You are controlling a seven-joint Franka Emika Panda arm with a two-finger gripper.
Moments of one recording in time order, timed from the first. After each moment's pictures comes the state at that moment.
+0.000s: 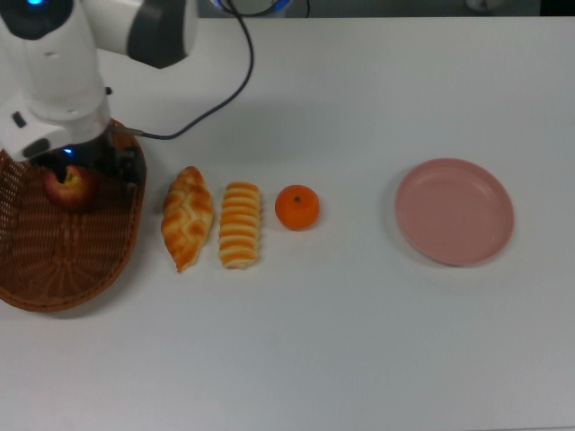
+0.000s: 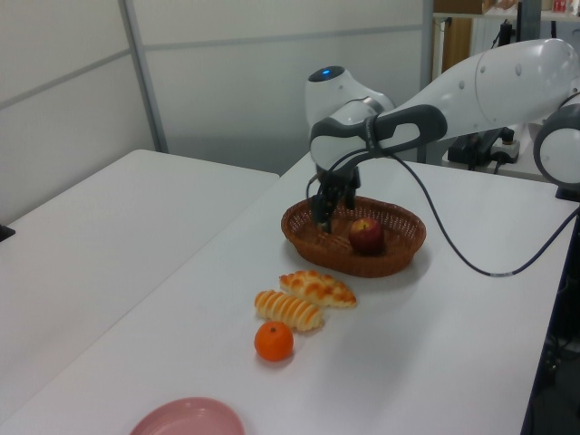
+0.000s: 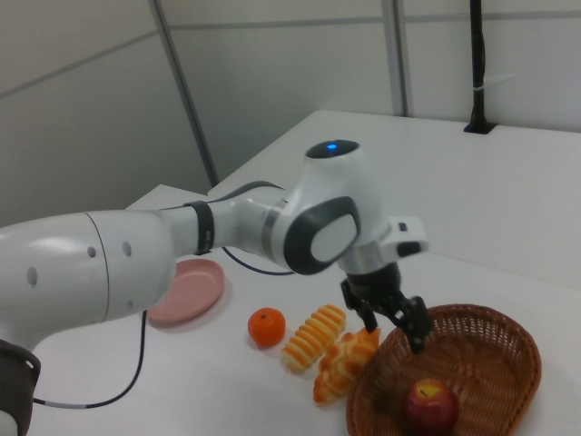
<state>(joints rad) -0.18 0.41 0.00 -1.57 -0.15 2.05 -0.05</state>
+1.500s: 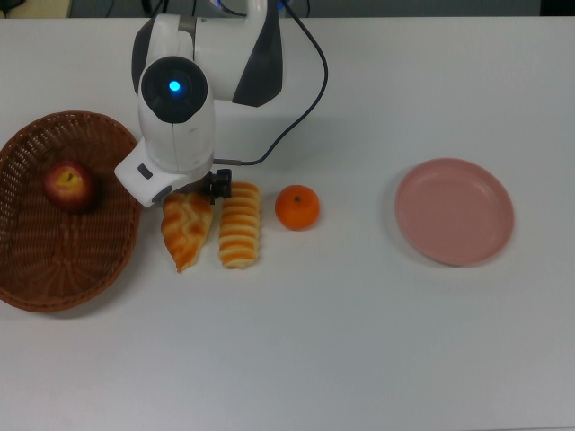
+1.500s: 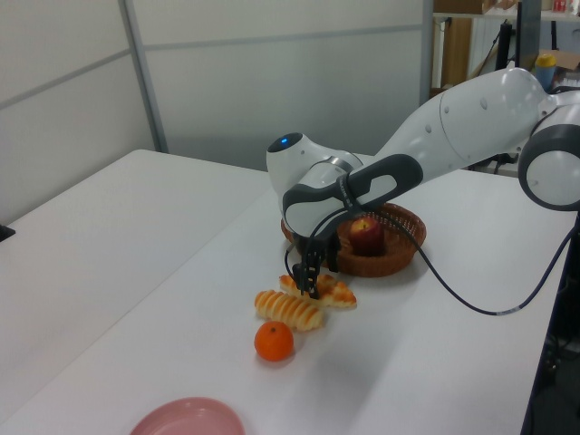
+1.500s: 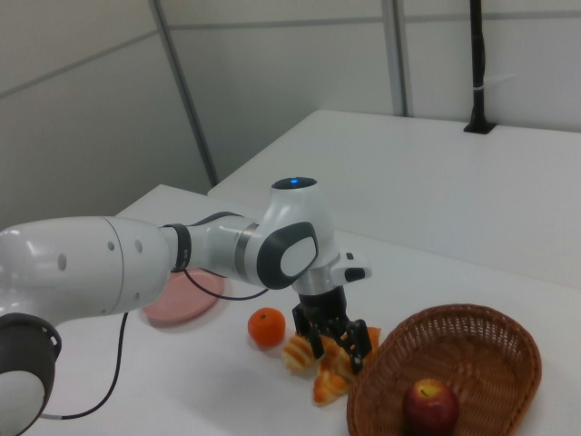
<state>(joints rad) -0.03 0.47 0.00 -1.67 -0.16 2.04 0.02</state>
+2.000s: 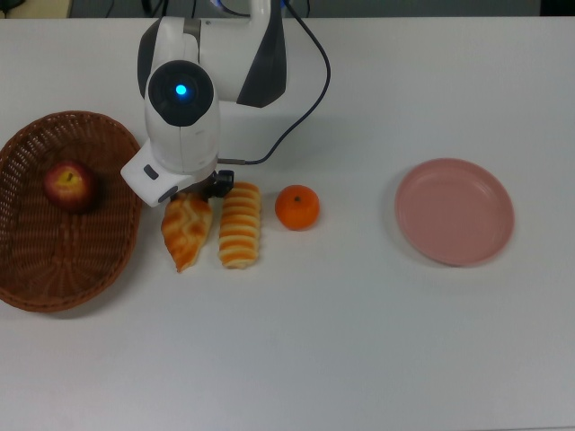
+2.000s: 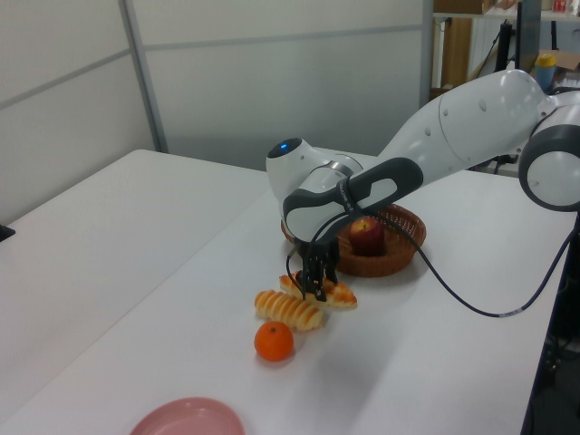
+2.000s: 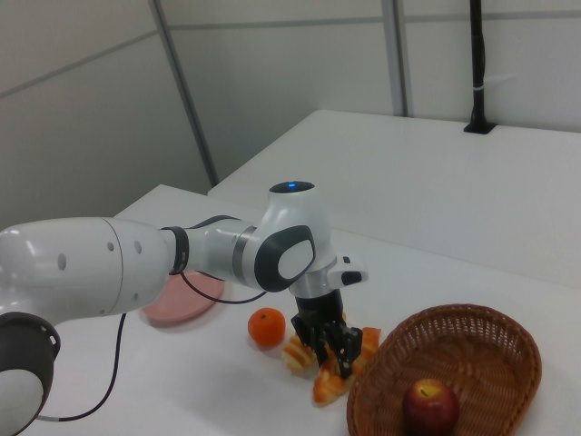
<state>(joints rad) -0.02 0.46 0.00 -1.69 -0.16 2.04 0.02</state>
